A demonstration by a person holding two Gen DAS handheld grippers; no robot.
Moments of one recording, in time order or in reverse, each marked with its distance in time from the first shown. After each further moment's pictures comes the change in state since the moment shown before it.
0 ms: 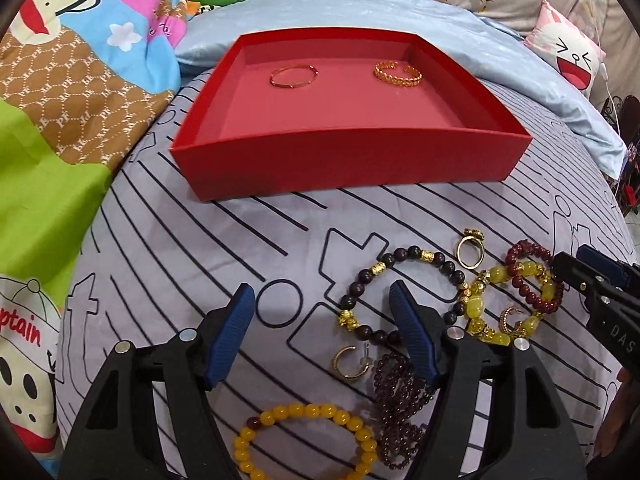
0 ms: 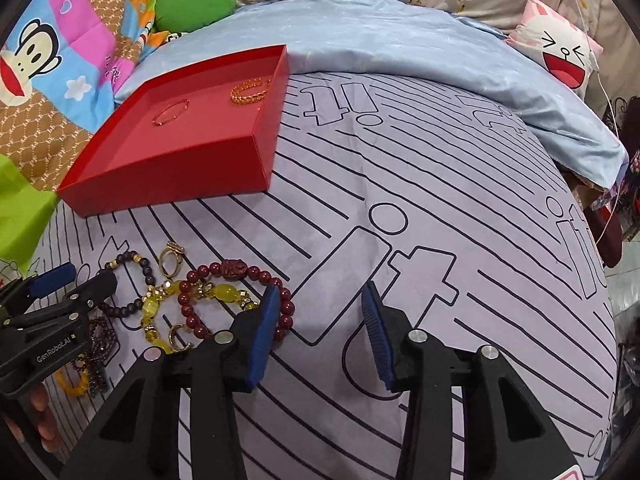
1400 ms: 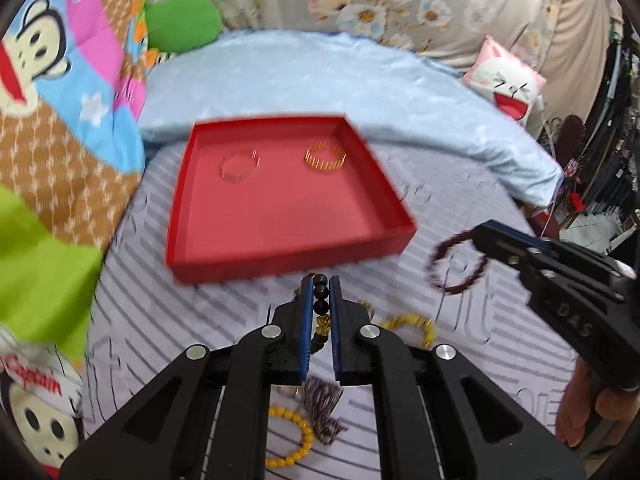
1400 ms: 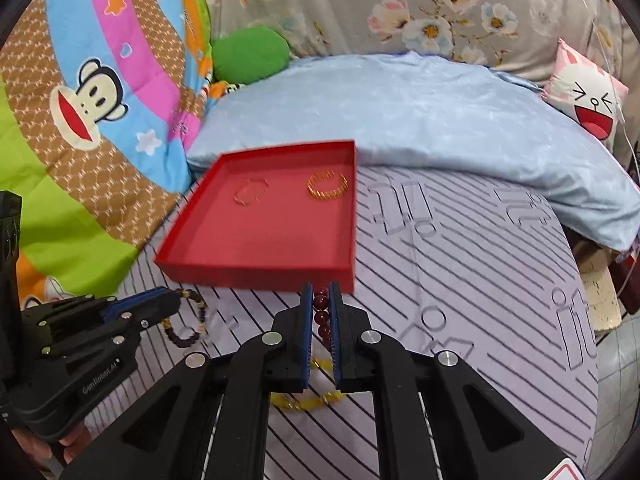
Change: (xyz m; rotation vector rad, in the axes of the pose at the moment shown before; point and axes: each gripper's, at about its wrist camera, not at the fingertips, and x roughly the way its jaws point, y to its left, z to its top) left arm -0.094 -0.009 0.053 0.049 -0.131 -0.217; right arm -0.088 0.037 0.066 -0.053 -0.175 0.178
